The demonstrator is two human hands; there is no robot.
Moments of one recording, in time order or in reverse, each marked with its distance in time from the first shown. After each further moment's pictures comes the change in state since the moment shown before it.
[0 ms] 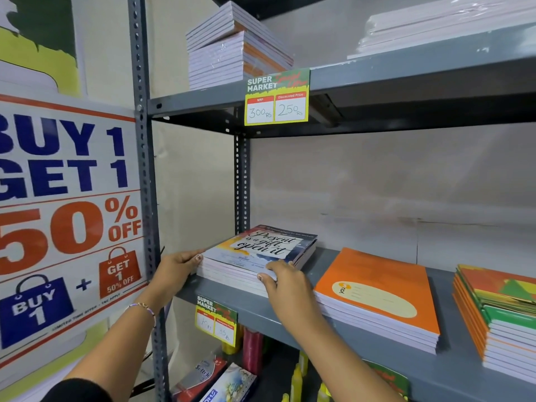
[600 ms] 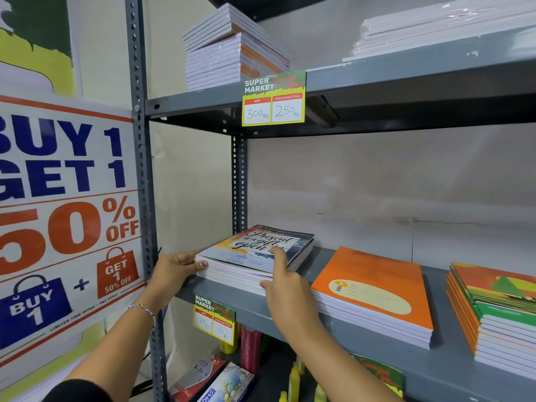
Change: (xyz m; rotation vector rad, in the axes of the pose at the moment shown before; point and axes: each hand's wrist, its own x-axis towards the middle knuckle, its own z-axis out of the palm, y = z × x) left_hand -0.007 0.002 0.000 -0.136 -0.045 0.001; right_hand -0.014 -0.005 0.001 -0.158 0.089 -0.043
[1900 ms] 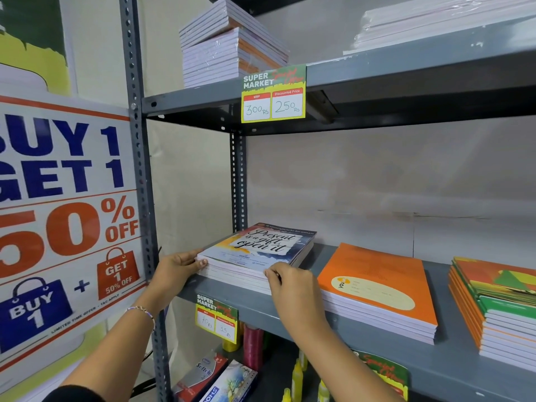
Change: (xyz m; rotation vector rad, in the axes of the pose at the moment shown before) left_hand 0.001 -0.001 -0.001 0.075 -0.013 -0.010; right_hand -0.002 0.001 -0.008 0.054 0.065 0.014
